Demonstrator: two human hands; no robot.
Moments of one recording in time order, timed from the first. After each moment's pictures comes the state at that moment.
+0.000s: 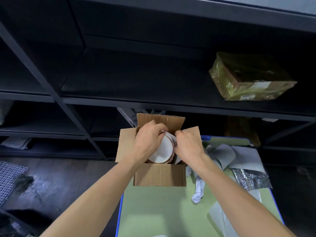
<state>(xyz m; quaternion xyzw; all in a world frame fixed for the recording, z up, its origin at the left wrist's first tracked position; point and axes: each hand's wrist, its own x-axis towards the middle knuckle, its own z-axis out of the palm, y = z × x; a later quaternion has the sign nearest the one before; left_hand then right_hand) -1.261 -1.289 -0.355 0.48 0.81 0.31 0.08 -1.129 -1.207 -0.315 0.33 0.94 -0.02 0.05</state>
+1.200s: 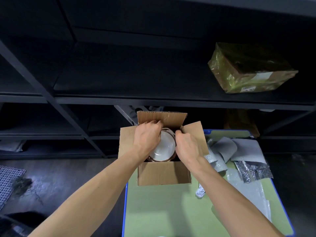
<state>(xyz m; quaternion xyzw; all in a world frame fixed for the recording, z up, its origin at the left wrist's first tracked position) -1.276 -1.284 -0.376 0.55 0.83 0.15 0.00 -1.135 -1.215 -0.353 0.39 0.92 -0.04 0.05</state>
